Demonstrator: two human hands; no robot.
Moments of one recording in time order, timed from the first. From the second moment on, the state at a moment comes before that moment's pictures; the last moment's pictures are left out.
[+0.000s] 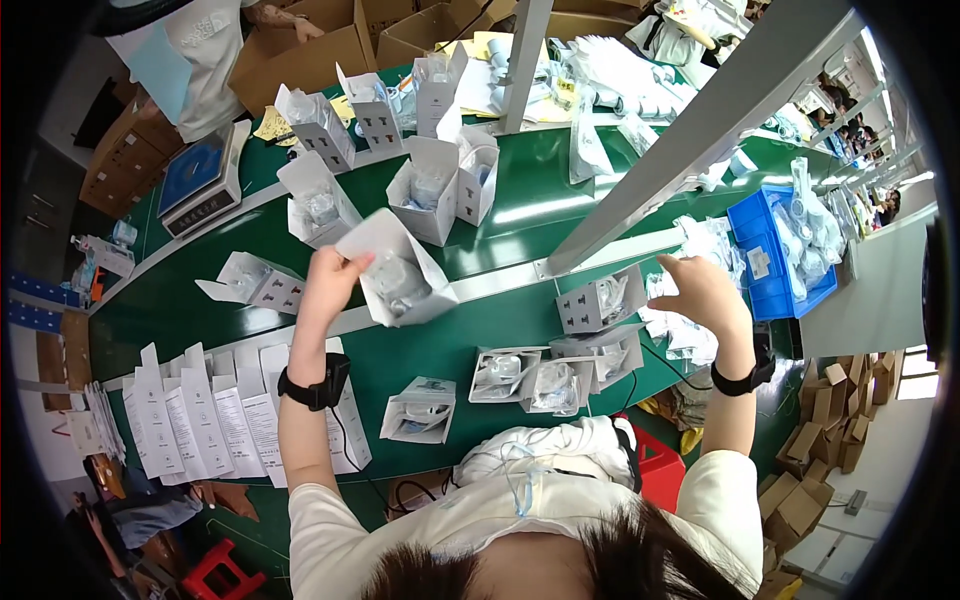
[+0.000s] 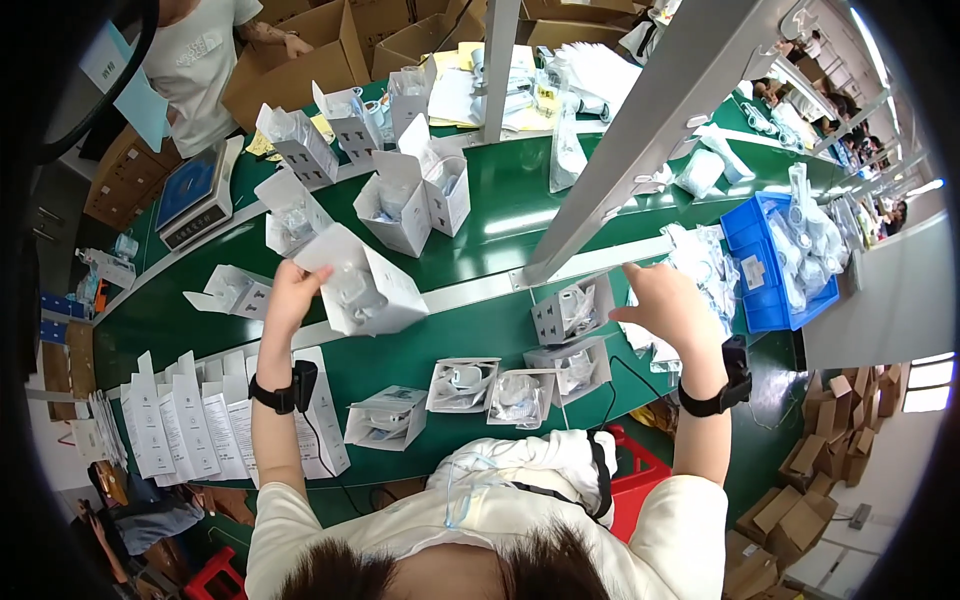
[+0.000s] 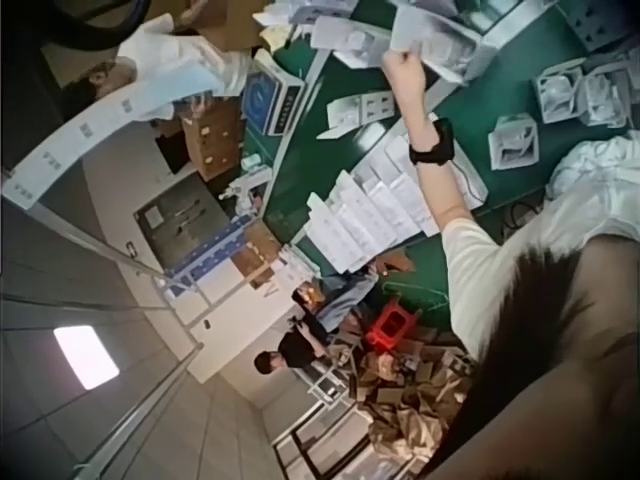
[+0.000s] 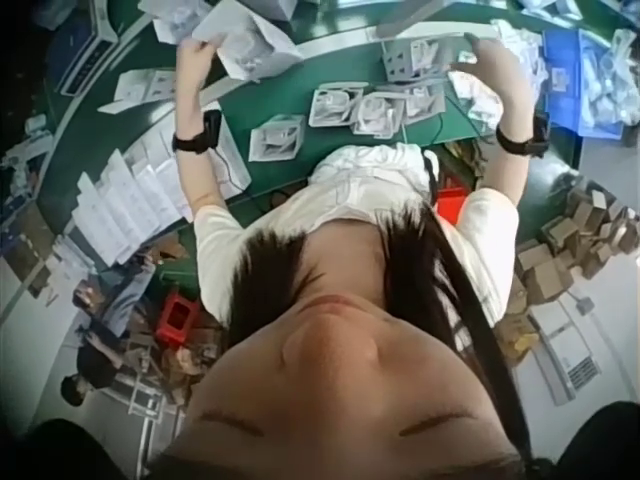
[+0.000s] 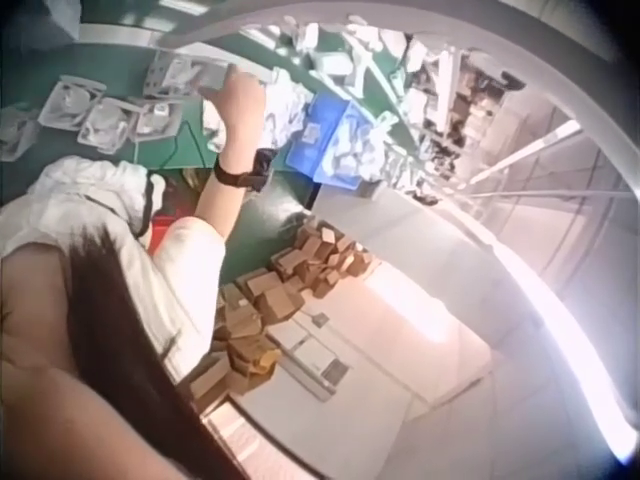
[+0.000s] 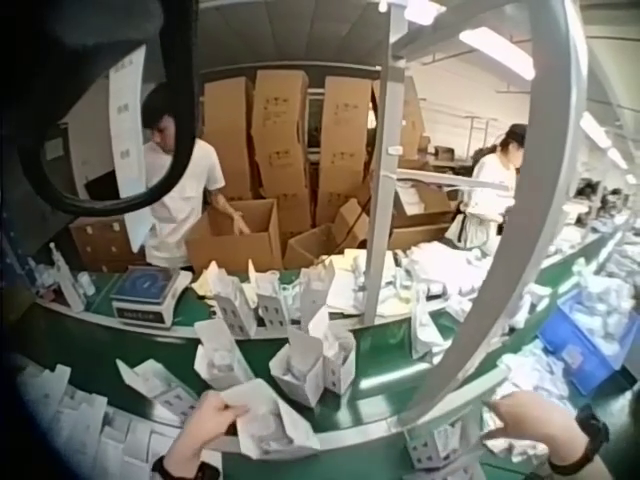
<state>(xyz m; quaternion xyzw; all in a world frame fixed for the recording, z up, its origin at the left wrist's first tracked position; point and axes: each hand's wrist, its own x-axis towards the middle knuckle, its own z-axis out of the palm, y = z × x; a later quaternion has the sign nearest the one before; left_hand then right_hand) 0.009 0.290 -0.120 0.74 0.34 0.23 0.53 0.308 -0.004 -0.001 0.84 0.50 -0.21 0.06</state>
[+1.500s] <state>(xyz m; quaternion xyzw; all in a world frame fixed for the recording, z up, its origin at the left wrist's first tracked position) 0.145 0.220 -0.194 0.74 0.25 0.33 0.53 0.295 -0.089 -0.172 0.62 0.45 -0.50 -0.41</state>
